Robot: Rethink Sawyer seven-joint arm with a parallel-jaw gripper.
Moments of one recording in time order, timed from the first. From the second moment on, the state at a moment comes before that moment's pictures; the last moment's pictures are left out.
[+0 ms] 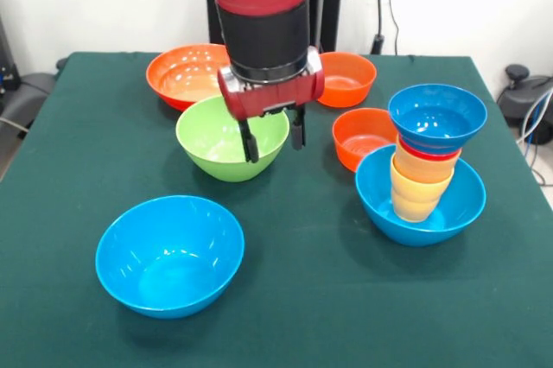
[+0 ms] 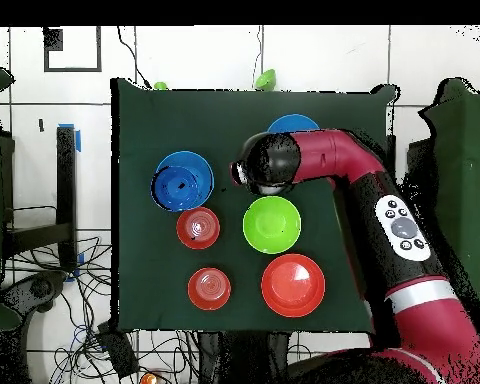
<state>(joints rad) -0.65 -0.54 0.63 1.46 -0.56 0.91 1.57</state>
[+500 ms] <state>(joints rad) -0.65 -0.53 0.63 1.45 -0.64 0.91 1.57</state>
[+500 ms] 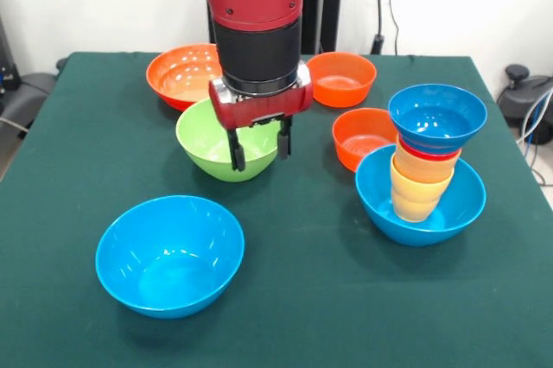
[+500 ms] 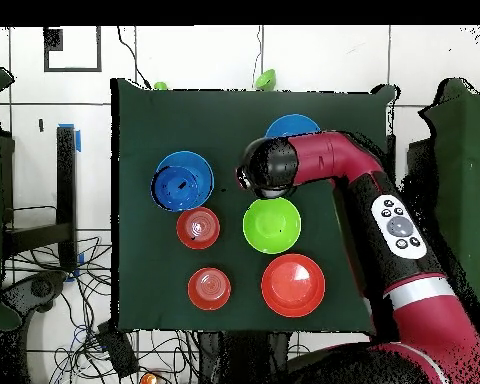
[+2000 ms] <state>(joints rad) -0.68 -0.66 0.63 1.64 -0.62 0.91 1.57</state>
